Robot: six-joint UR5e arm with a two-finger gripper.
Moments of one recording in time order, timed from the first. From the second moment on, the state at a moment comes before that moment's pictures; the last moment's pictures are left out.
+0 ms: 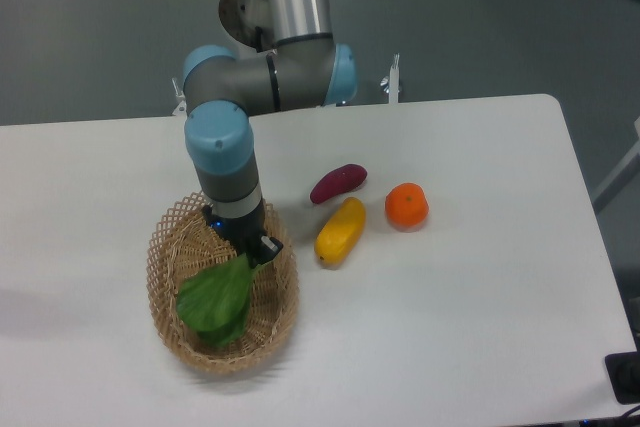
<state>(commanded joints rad) 2.21 -1.86 -1.81 -0.84 1.57 0.85</state>
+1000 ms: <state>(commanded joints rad) 2.64 -1.77 -1.68 -0.98 1.41 1.34</state>
